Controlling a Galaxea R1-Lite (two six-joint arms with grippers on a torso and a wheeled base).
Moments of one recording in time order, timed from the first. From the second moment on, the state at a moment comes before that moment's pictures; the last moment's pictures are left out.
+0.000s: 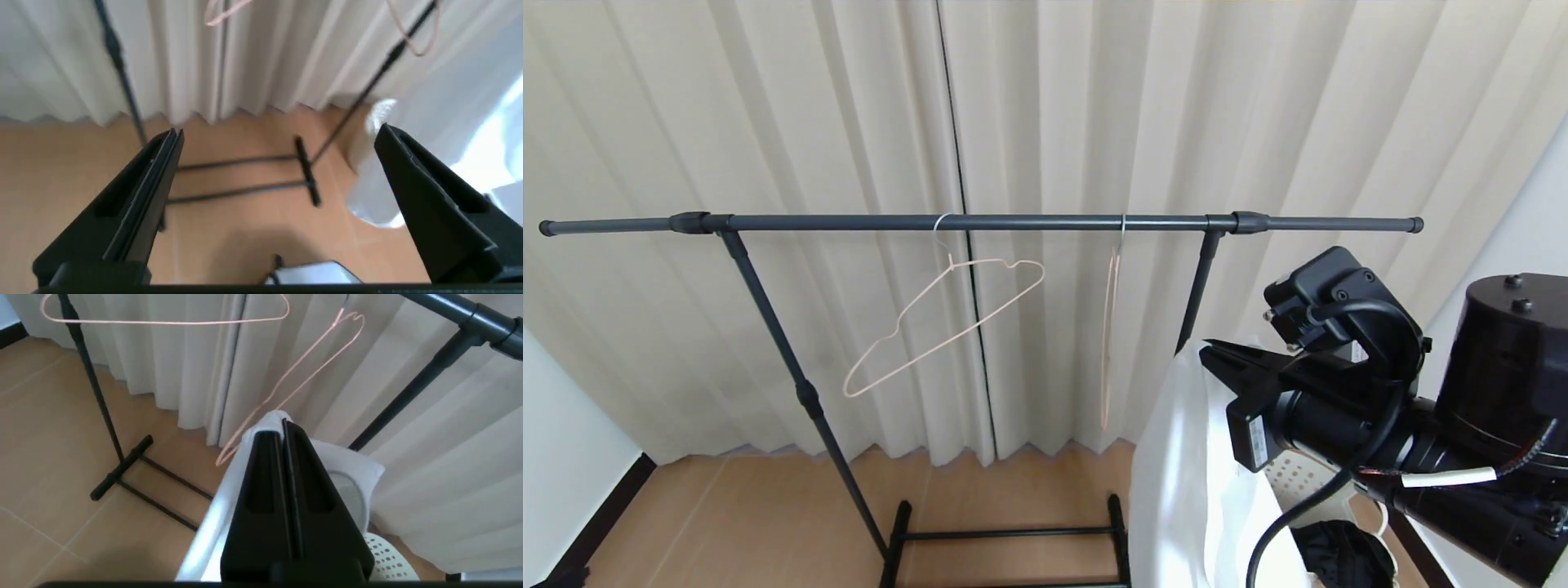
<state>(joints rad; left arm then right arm) -0.15 0.53 -0.23 0.00 -0.11 -0.15 0.81 1.50 -0.66 -0.60 -0.38 -0.13</state>
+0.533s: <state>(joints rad) -0.71 1.25 -0.55 -0.01 -0.12 -0.57 0.81 1.59 -0.72 -0.60 -0.42 -0.02</state>
